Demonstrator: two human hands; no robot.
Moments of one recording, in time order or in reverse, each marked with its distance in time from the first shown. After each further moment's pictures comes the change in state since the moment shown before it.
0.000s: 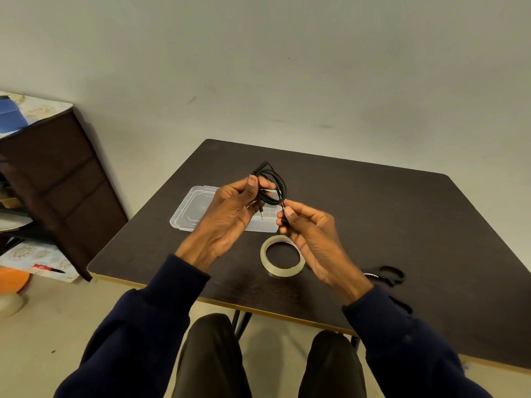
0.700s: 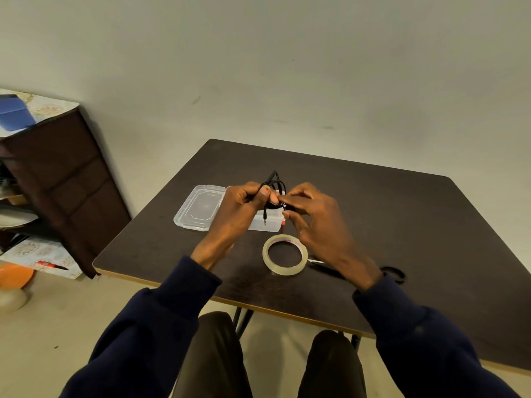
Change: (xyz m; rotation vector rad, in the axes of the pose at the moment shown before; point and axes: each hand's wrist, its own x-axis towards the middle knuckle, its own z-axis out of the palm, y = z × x) left_hand -0.002 -0.008 0.001 0.651 0.058 0.204; right_hand 0.005 -0.026 -0.001 -1.329 -0.146 -0.786
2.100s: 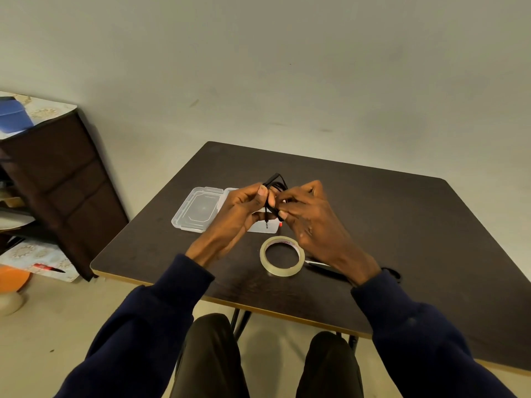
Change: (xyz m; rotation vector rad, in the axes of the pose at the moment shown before) left_hand -0.001 0.005 0.000 -0.300 -0.193 -0.086; right_hand 0.001 0.017 0.000 -0.117 -0.049 -0.186
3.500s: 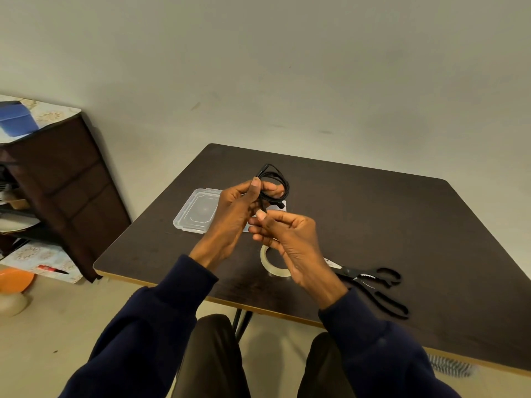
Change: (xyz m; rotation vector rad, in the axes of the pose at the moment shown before) left_hand -0.004 0.003 0.004 -0.076 0.181 0.013; right_hand 0.003 -0.064 0.027 1.413 0.200 0.925
